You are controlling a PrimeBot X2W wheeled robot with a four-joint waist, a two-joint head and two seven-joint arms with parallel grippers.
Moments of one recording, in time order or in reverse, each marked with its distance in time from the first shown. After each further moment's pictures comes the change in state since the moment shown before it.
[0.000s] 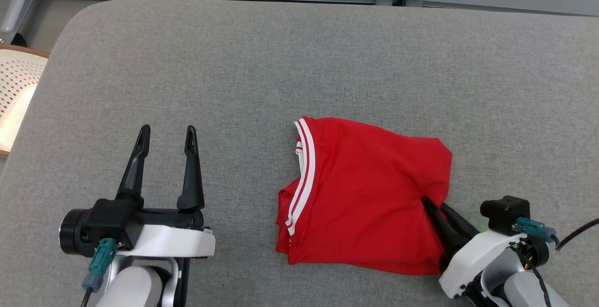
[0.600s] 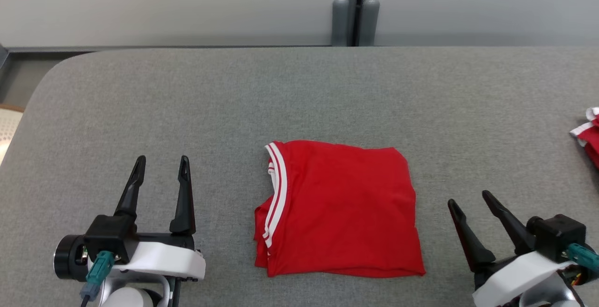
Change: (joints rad) left arm 0.076 0.055 -0.015 0.005 -0.038 0.026 0.047; right arm 0.237 0.009 -0.249 -0.384 -0.180 0.000 0.061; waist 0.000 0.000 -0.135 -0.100
